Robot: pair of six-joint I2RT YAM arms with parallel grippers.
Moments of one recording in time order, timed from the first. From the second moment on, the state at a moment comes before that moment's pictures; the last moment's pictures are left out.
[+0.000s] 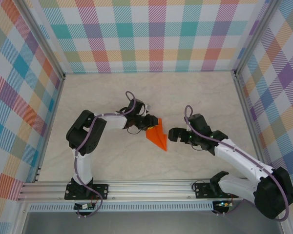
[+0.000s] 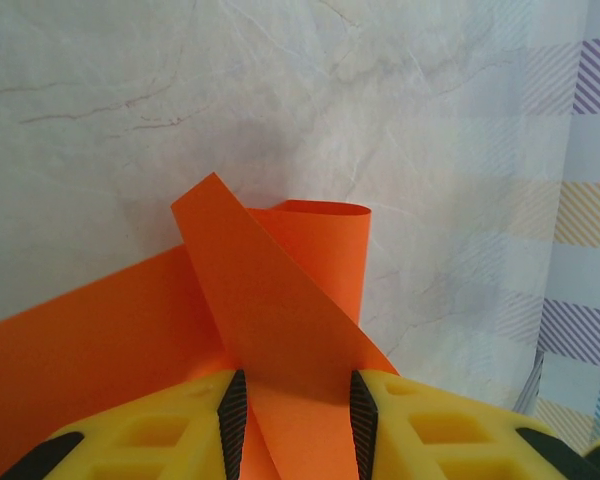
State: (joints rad) left arm -0.57 1.99 1.12 0.02 0.56 -0.82; right arm 0.56 1.05 0.65 -0.48 -0.11 0.60
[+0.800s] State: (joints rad) left arm -0.58 1.89 1.04 -0.03 0.51 -0.81; right arm 0.55 1.08 0.63 -0.47 -0.14 0.60
